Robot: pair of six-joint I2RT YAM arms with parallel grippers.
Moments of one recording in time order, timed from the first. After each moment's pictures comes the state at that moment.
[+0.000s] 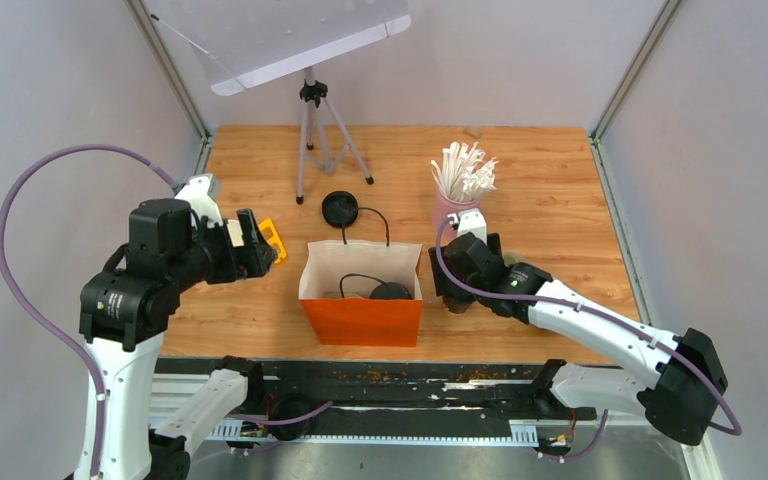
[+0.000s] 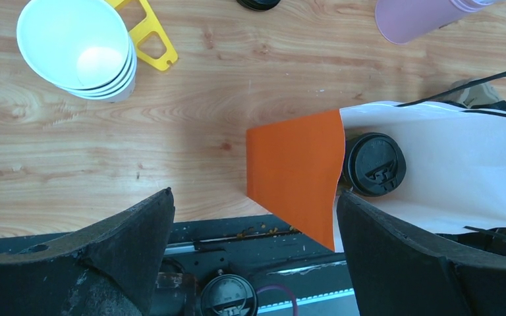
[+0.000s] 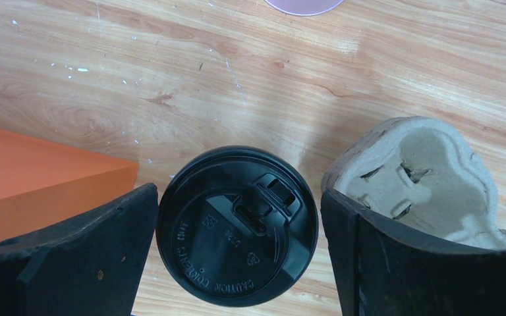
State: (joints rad) left arm -0.20 0.86 1.51 -1.33 0.08 -0.34; right arm 0.86 1.14 0.81 -0.52 0.47 0.42
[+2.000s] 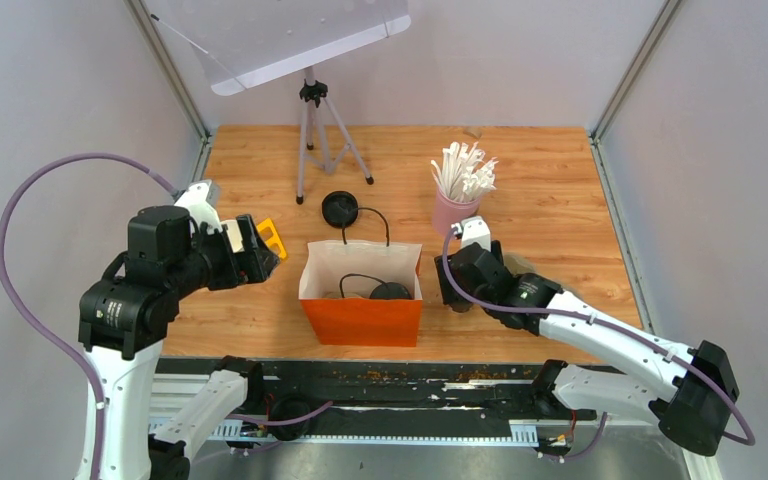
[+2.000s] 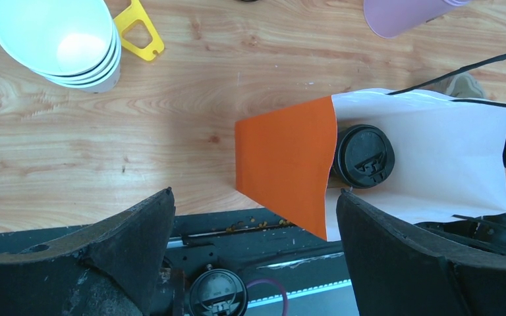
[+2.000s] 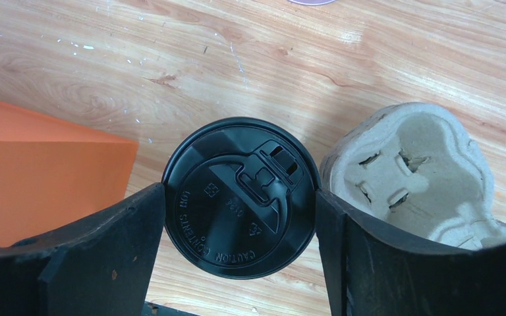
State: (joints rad) left arm -0.20 0.83 1.48 -1.33 0.11 -0.37; right arm 0.90 1.04 0.77 -0.54 0.47 0.41
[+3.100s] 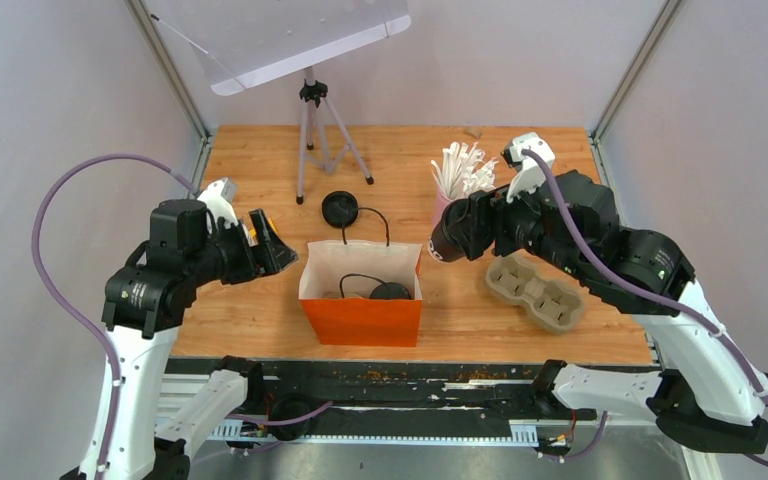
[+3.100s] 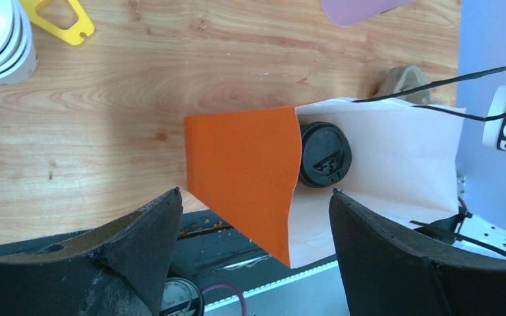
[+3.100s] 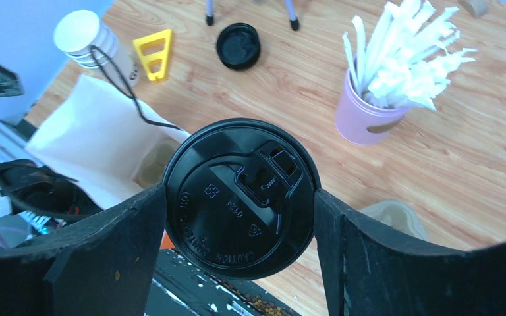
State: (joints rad) left arm -0.20 0.84 1.35 -1.22 0.24 -0.47; right arm 0.90 1.06 1.65 -1.02 0.28 0.30
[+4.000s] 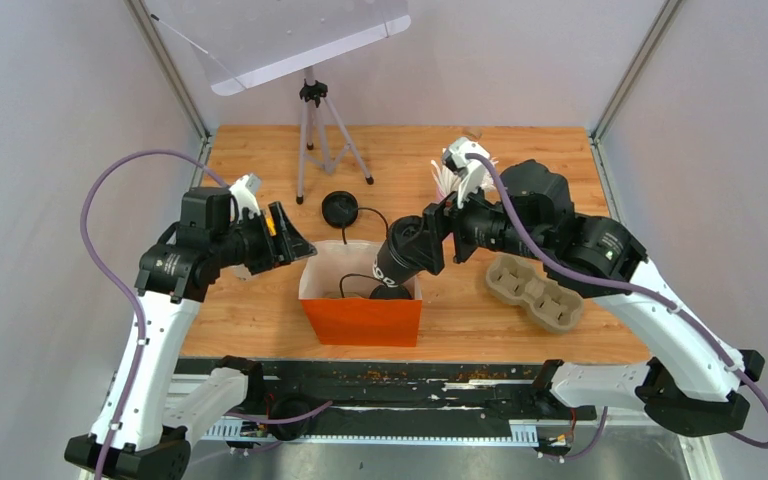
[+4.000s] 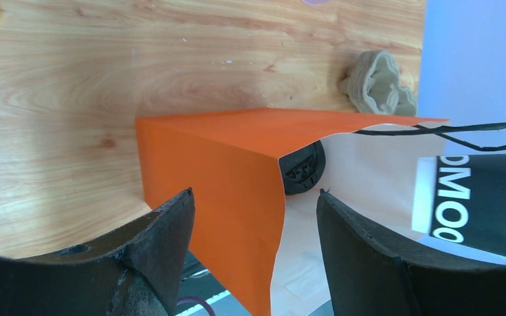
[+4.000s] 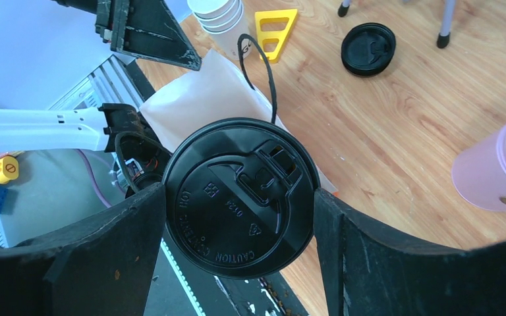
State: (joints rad) left arm -0.21 0.91 1.23 -1.05 0.38 -0.54; right arm 0.93 1.16 1.66 -0.88 -0.10 0.25
